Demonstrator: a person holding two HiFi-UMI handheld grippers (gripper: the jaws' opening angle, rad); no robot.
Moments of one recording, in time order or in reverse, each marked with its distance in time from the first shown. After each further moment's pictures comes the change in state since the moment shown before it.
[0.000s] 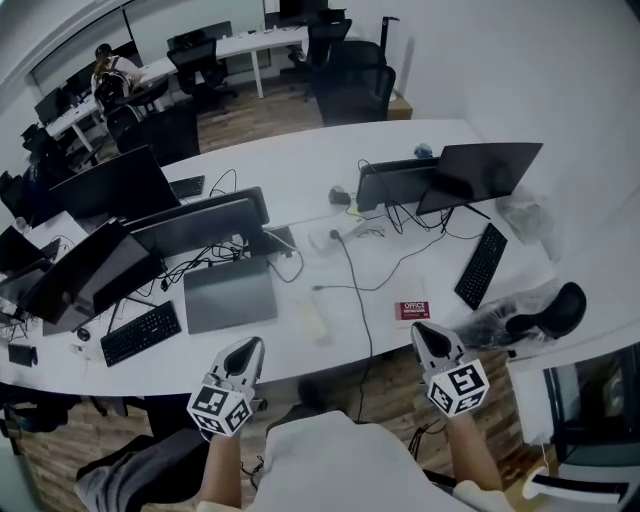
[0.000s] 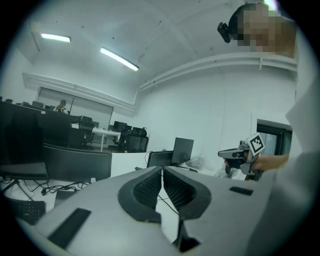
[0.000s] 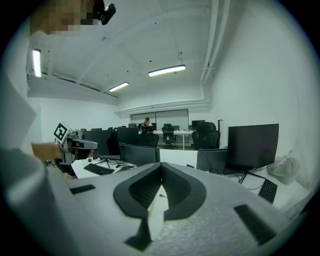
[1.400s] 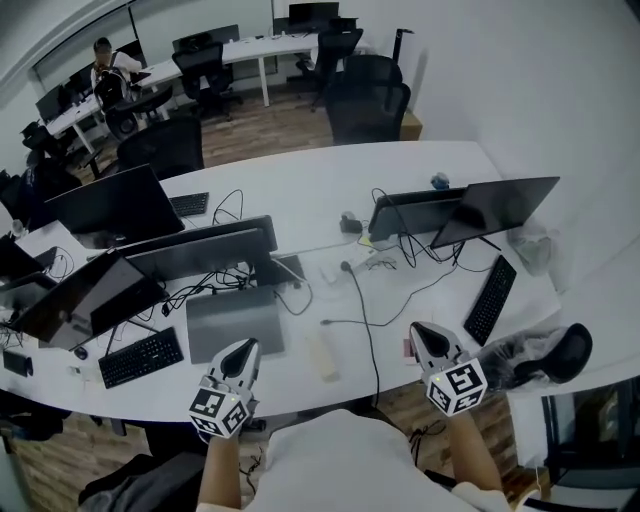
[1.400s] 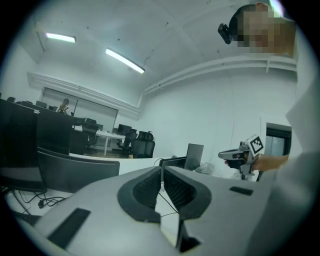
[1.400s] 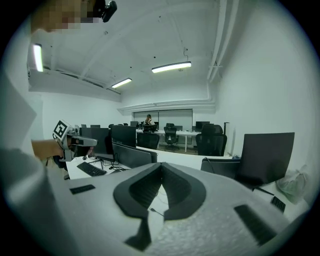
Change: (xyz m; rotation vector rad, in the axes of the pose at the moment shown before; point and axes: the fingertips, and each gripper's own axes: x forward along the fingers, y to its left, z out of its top) left arm 0.069 0.093 0.036 -0.022 -0.044 0.033; right arm 0.120 -0.034 0.042 -0.056 0.014 0.020
